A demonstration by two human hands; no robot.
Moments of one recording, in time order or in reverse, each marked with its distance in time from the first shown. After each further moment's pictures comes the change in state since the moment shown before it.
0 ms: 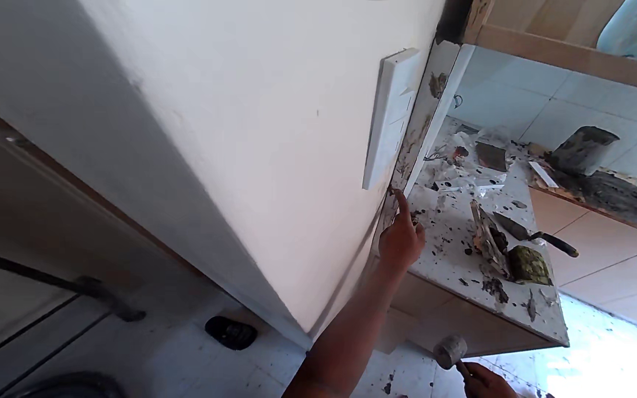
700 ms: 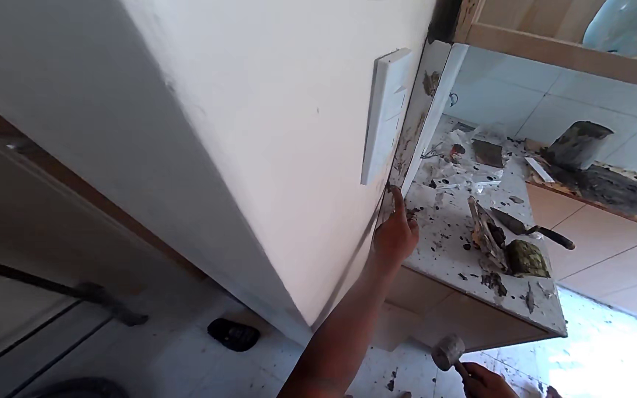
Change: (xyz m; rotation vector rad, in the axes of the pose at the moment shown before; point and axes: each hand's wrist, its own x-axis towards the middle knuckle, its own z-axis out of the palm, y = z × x) left_hand 0.000 -0.008 -0.005 0.056 0.005 0.021; right_hand -0.006 0.011 0.008 -0.044 -0.026 -0.012
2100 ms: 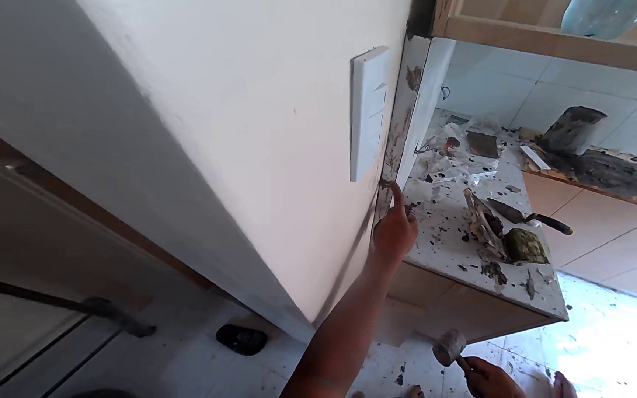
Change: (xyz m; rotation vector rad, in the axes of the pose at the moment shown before) left_hand -0.006 0.008 -0.002 0.023 0.014 0.020; right_hand -0.003 0.009 0.007 -0.004 -0.008 0.003
